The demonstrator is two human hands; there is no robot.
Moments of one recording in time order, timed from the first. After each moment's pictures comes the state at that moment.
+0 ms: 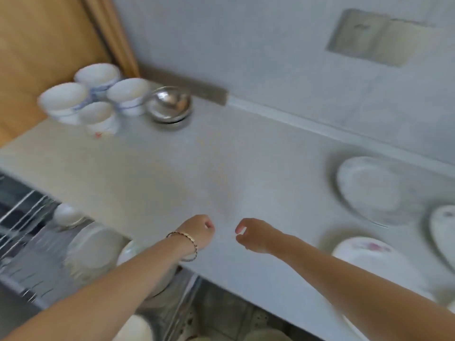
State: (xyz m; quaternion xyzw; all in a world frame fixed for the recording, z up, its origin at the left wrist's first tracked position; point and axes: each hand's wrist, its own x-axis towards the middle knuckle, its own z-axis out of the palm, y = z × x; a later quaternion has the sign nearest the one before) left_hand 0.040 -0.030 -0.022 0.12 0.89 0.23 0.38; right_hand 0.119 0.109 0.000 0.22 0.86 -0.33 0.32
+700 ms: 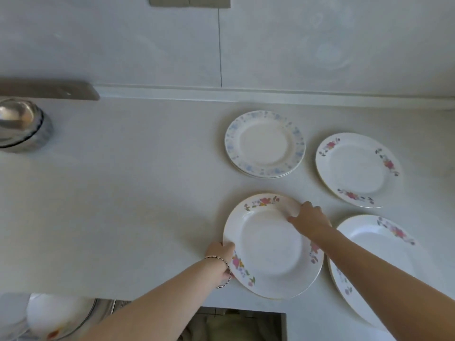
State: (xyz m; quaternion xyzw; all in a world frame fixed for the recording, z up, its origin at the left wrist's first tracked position) left_hand 0.244 0.191 -0.083 -0.15 0.76 0.34 0.53; right_hand 0.348 0.363 -0.064 0.59 0.73 -0.27 0.22
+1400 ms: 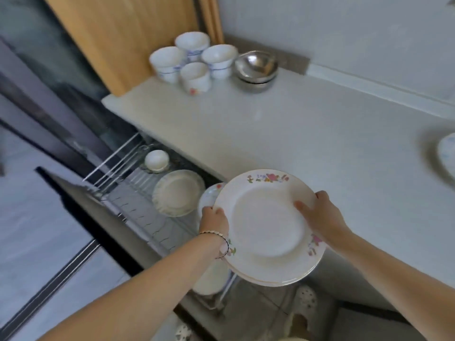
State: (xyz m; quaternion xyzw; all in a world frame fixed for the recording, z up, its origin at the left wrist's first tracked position) left_hand 0.117 -0.214 -0.029 -0.23 0.83 0.45 0.25; right_hand 0.174 -0.023 -0.010 0.35 0.84 -0.39 0.13
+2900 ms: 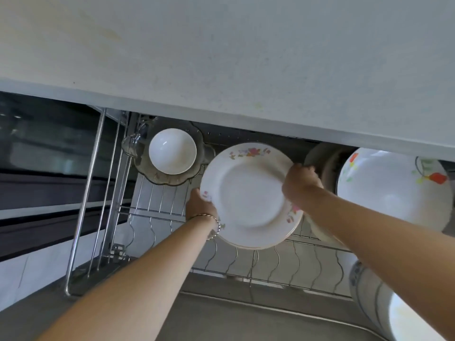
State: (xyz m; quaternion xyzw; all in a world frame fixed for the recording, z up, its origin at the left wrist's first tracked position) left_hand -0.223 -0.445 -0.328 -0.09 0.89 0.17 0.40; right_hand -0.144 -0.286 -0.304 0.50 0.76 -0.22 0.35
